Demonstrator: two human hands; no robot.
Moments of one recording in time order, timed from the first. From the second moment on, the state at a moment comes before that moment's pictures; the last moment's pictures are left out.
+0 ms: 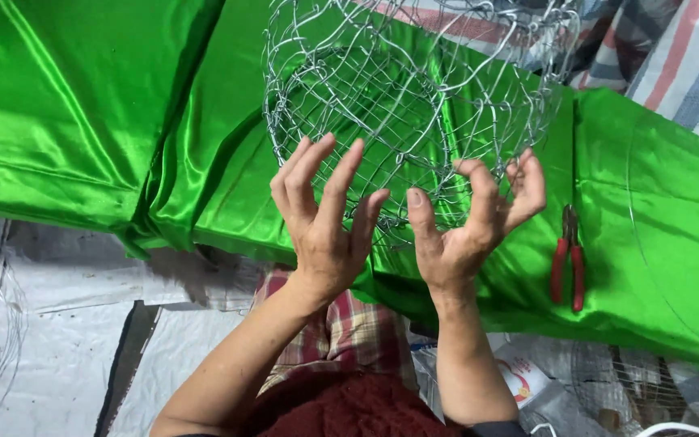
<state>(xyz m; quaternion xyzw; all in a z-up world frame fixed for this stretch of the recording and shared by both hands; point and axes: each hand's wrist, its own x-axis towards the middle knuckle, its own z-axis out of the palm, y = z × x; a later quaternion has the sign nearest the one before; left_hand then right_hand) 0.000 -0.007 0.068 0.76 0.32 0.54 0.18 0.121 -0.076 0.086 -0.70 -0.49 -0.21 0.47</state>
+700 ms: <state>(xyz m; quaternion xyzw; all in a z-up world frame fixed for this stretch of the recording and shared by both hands) -0.025 0.079 -0.009 0.66 0.37 0.53 0.38 0.251 -0.123 0.010 -0.60 -0.39 0.15 0.69</state>
